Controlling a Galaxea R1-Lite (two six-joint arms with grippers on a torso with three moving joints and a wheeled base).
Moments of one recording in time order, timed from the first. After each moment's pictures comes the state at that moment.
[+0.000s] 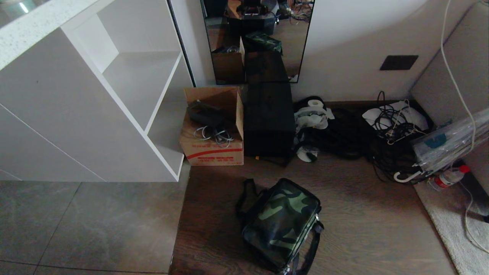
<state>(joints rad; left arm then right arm) 0.00 0.00 0.00 0.00 0.00 -0.01 0.00 0.00 0.00 0.00 -0.01 0.01</state>
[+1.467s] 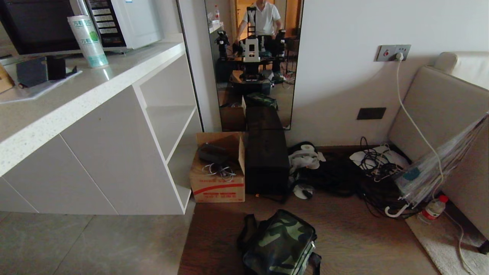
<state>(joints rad) 0.00 0.00 0.00 0.00 0.00 -0.01 0.00 0.00 0.00 0.00 -0.01 0.01</state>
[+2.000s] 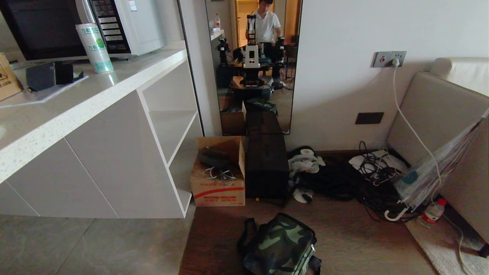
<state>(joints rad) 0.00 0.00 0.00 0.00 0.00 0.00 0.00 0.00 0.00 0.00 -0.01 0.01</state>
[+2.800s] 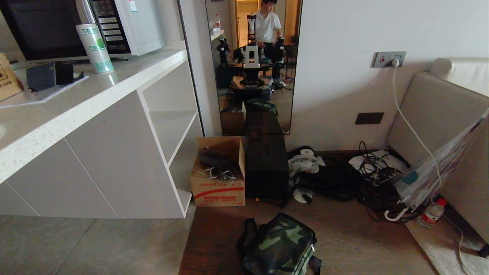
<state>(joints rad) 0.00 0.00 0.00 0.00 0.00 0.00 0.00 0.00 0.00 0.00 -0.01 0.02</state>
